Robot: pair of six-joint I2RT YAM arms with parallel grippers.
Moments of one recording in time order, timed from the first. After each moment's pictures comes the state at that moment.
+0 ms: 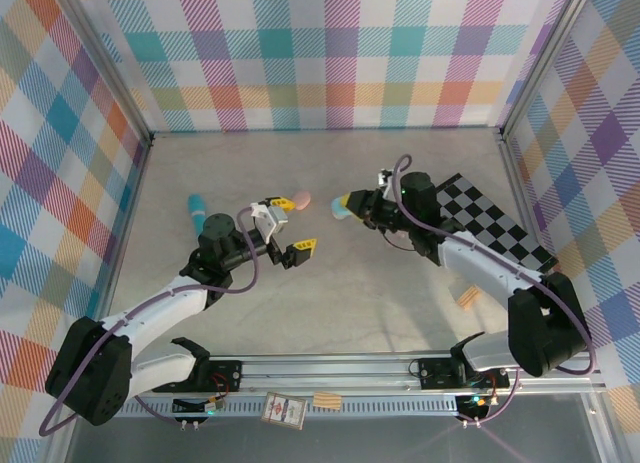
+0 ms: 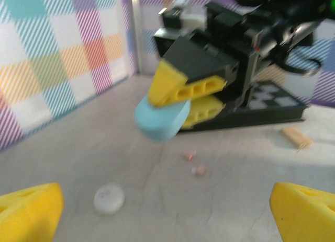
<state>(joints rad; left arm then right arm) -0.48 1.12 0.51 0.49 0.53 0.12 0.45 1.38 0.84 0.12 -0.51 1.03</state>
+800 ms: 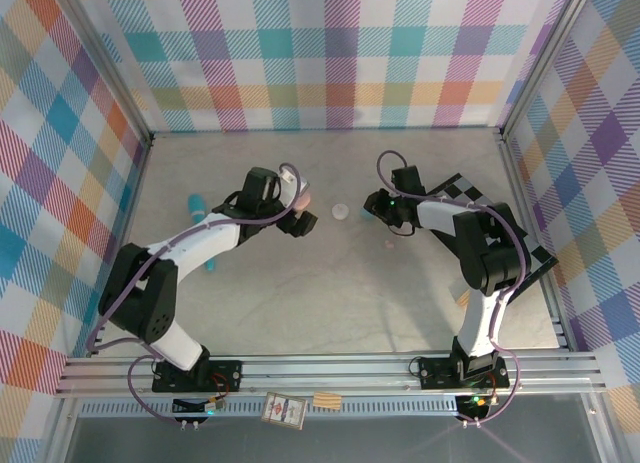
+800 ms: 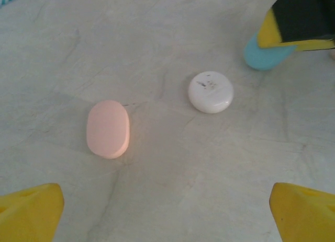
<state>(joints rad) -0.45 1.61 1.05 -0.16 0.16 0.20 0.31 1.90 1.10 -0.06 -0.28 0.77</state>
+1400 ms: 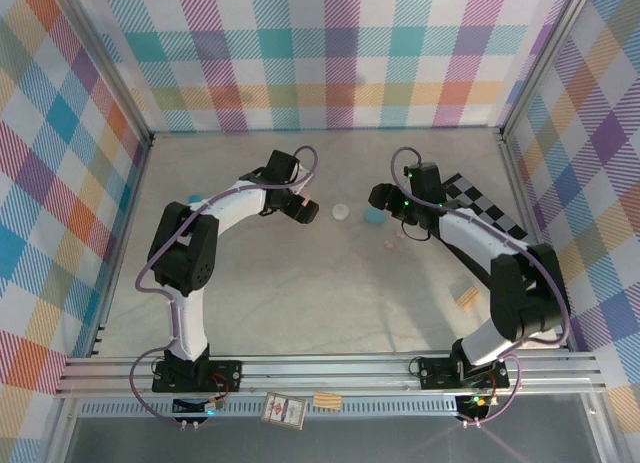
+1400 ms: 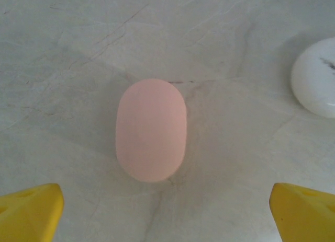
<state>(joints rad) -0.43 2.01 1.46 -0.45 0.03 0.17 0.31 1.53 0.97 -0.18 -0.22 0.65</state>
